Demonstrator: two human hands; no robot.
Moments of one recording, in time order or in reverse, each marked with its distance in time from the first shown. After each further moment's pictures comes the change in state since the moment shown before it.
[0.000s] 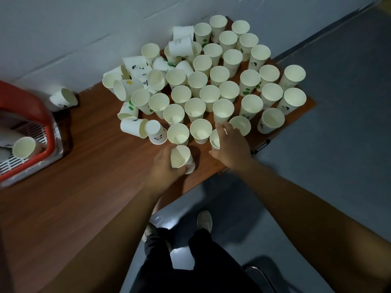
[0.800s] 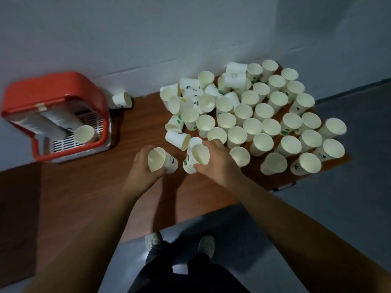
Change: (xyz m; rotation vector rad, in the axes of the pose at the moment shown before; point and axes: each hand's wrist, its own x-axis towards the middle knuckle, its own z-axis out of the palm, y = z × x) left_hand -0.080 -0.015 -0.140 -0.085 0.420 -0.139; right_hand 0.007 -0.158 -0.053 0.378 -0.076 -0.242
